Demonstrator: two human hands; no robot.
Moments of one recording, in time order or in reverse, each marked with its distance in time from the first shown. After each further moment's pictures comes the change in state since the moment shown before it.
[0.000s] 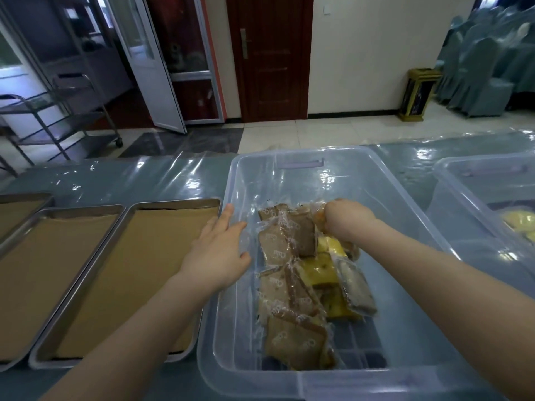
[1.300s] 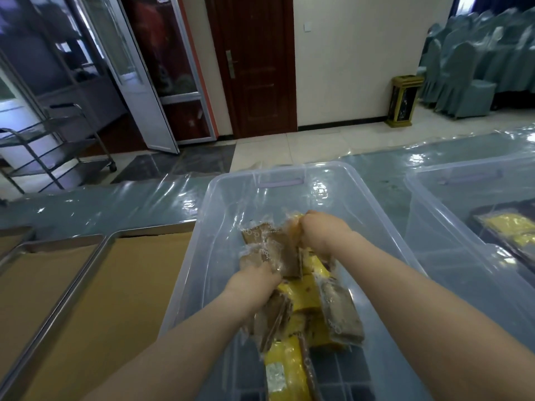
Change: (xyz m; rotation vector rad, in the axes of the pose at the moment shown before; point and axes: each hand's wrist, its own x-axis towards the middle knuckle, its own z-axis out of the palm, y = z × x) left_hand 0.057 0.085 0.061 0.422 -0.260 0.376; right_hand 0.018 0.024 -0.001 0.090 0.003 -0.110
